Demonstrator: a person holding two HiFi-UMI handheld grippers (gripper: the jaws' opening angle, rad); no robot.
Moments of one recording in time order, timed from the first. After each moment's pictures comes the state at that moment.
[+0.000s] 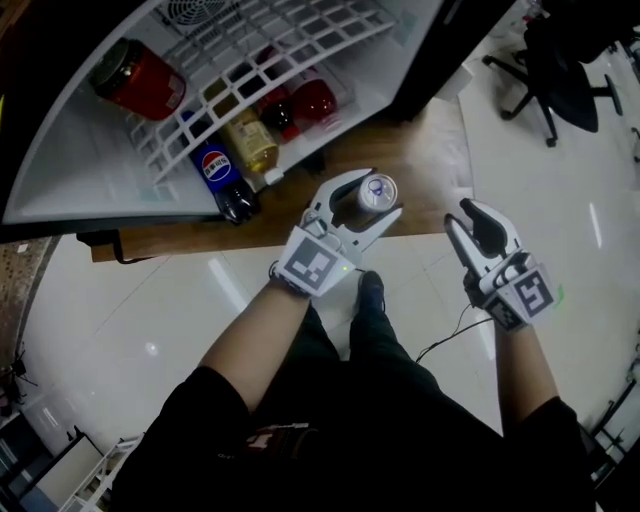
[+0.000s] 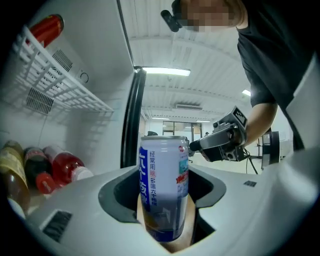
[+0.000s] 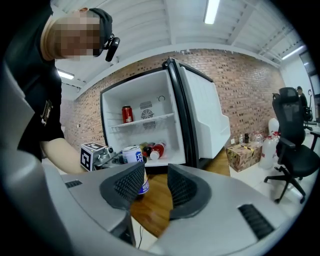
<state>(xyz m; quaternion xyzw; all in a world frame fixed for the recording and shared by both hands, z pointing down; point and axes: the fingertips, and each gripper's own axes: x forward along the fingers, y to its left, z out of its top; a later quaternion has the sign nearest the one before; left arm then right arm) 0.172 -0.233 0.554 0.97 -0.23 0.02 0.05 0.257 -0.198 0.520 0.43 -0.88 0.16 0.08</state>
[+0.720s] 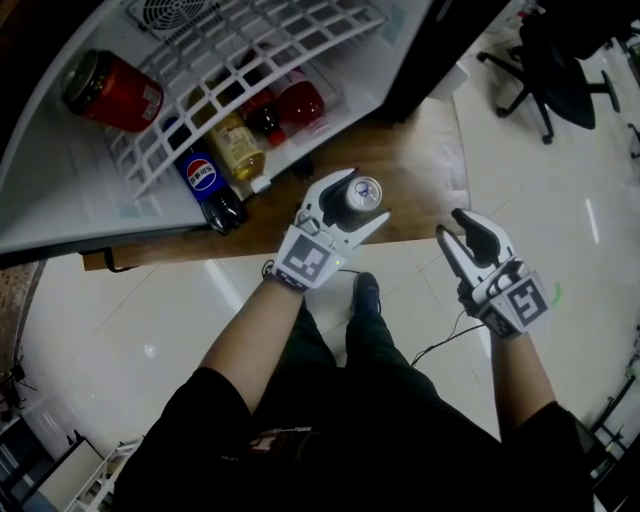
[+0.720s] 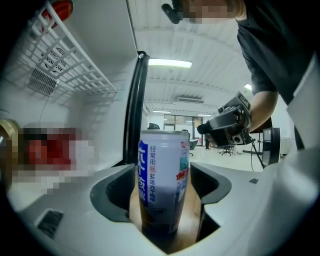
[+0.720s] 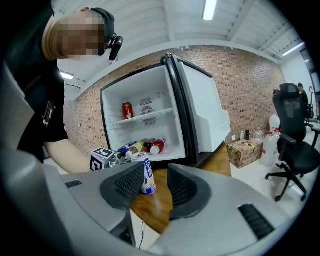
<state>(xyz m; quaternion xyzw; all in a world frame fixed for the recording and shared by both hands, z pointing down) 0.177 -0.246 0.612 0.97 -0.23 0.06 0.05 0.261 -0.193 0.538 0.43 -0.88 0.18 0.09</state>
